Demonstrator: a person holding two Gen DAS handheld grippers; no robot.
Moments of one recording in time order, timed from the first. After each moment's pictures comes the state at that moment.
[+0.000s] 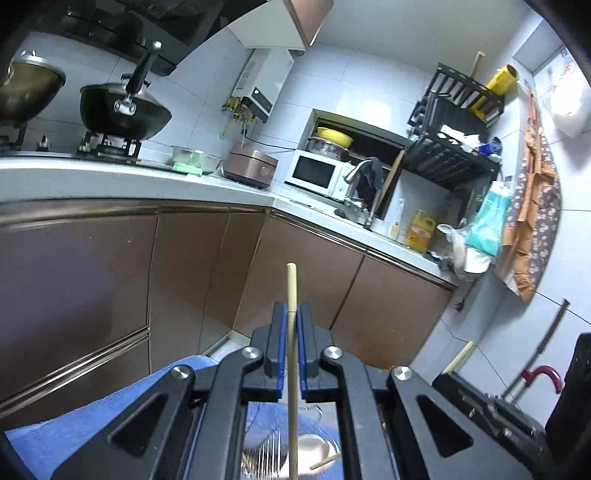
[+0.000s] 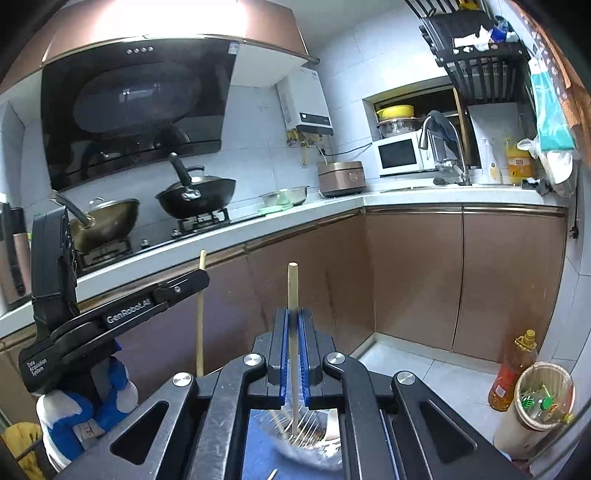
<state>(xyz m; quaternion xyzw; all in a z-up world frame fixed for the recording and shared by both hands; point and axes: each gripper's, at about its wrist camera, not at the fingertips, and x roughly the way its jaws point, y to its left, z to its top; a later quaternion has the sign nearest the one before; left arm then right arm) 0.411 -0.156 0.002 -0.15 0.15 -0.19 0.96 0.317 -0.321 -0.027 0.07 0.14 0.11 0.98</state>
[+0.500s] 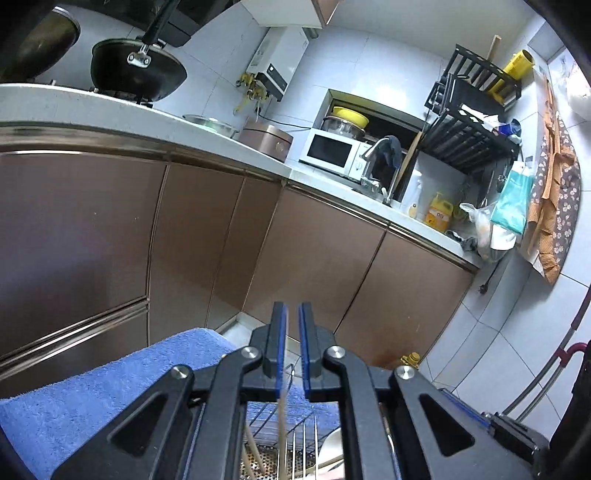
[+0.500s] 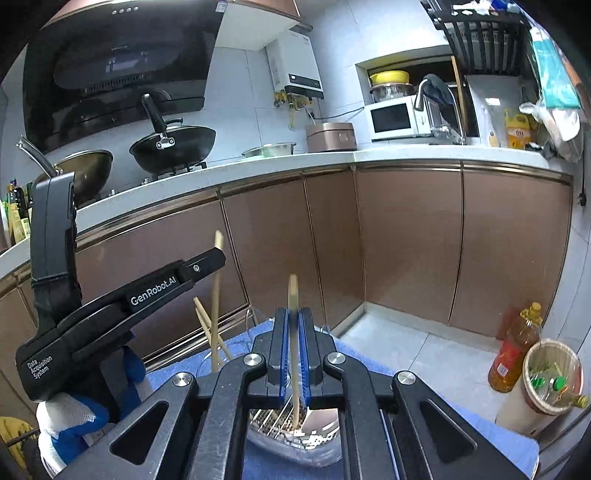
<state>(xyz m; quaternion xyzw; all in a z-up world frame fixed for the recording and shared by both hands) 0.448 -0.168 -0.086 -0.15 0.17 -0.18 0.96 0.354 -0.320 -0.114 0.06 0.19 0.09 0.97</state>
